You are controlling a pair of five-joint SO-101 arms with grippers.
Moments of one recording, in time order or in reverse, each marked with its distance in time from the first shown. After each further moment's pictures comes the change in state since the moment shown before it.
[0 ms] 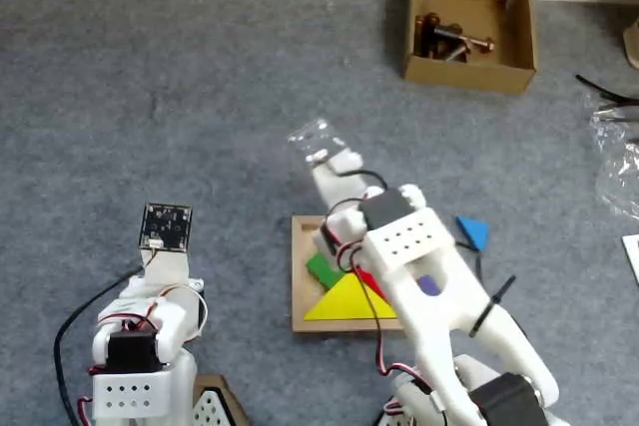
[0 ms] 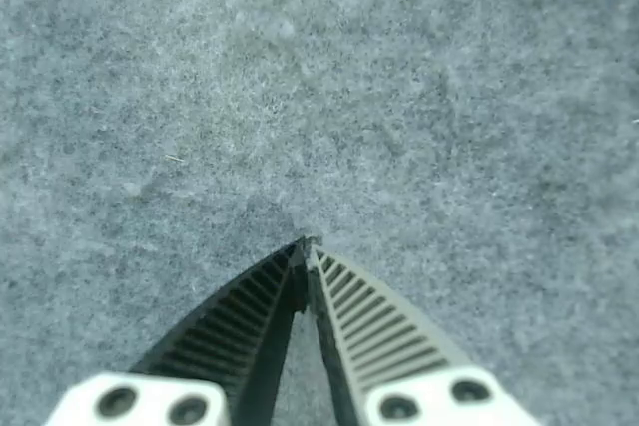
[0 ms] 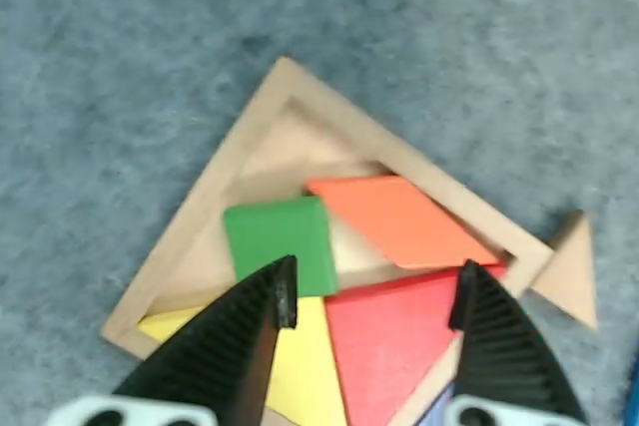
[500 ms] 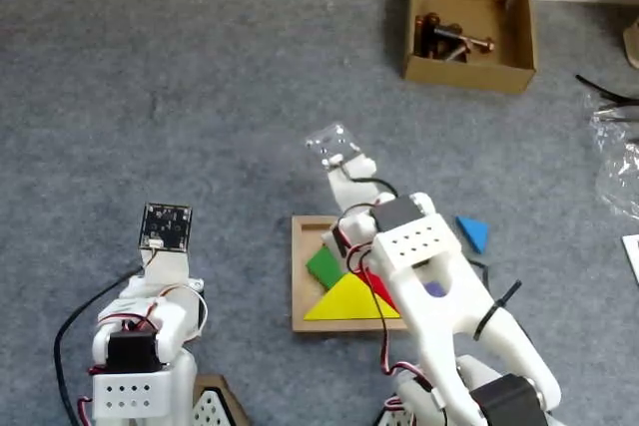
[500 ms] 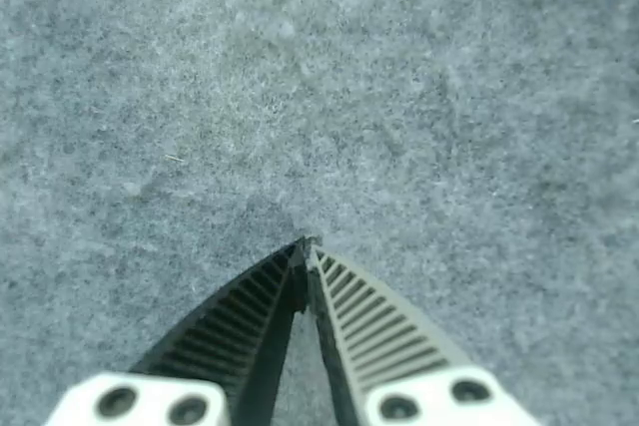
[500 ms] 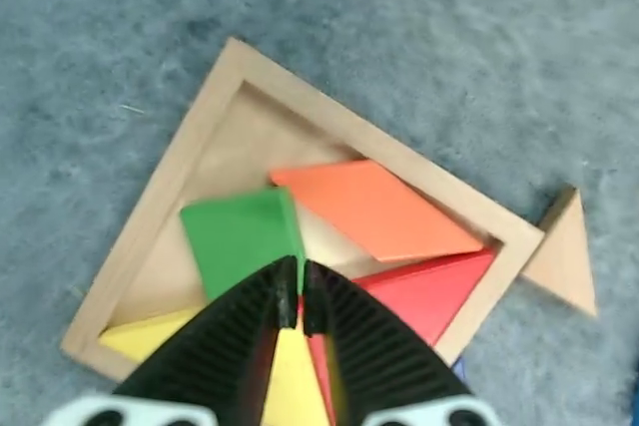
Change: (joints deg) left arm 0.0 0.0 0.0 0.0 0.0; right arm 3.1 -0.2 6.6 -6.9 0.9
